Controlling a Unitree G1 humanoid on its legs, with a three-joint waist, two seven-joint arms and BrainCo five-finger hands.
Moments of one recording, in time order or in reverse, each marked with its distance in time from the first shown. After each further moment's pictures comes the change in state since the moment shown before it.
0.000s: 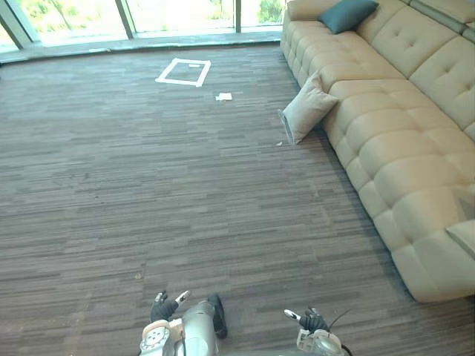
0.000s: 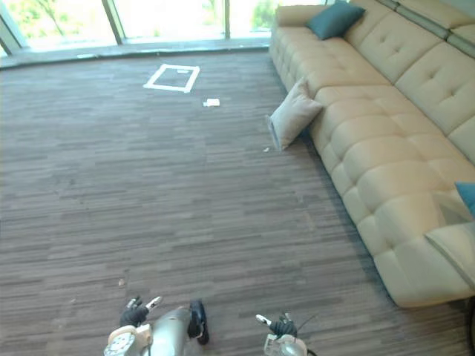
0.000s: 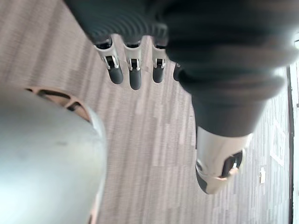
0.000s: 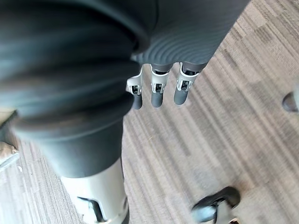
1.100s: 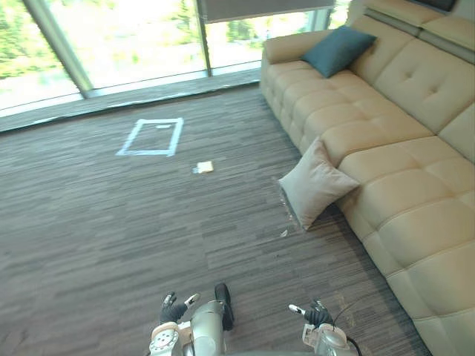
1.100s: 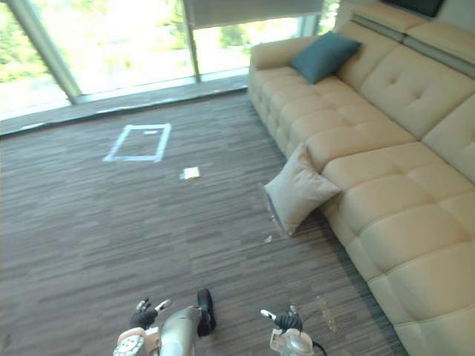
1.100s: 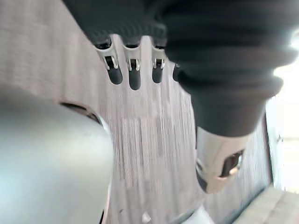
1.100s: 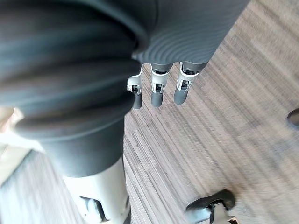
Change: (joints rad) left arm 0.009 0.003 -0.035 -0.004 0.058 0.003 -0.009; right arm 0.006 0.004 0.034 -0.015 -0.031 0.008 -0.002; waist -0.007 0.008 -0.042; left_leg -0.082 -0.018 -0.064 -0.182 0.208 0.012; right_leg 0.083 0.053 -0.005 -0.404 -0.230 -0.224
